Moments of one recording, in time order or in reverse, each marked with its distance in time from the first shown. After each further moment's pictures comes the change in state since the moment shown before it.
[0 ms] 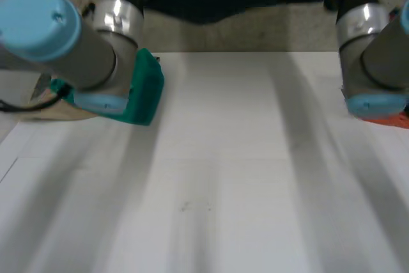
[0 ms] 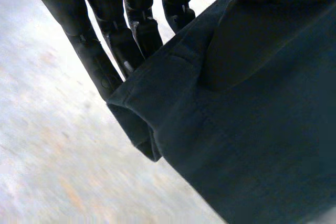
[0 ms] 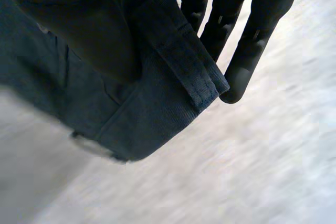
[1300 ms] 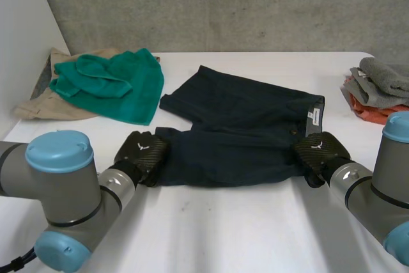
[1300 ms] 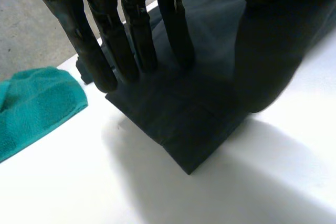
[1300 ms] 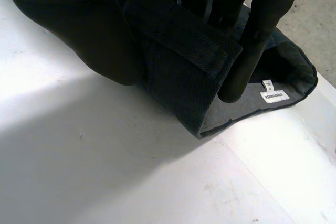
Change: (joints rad) left arm 0.051 0.122 -0.872 -0.198 0.086 -0.179; right arm -0.079 -0.118 0.743 0.328 -0.209 0.065; left_hand -0.419 -0.480 -0.484 -0.487 -0.454; right_hand 0.000 0.001 0.003 0.000 0.000
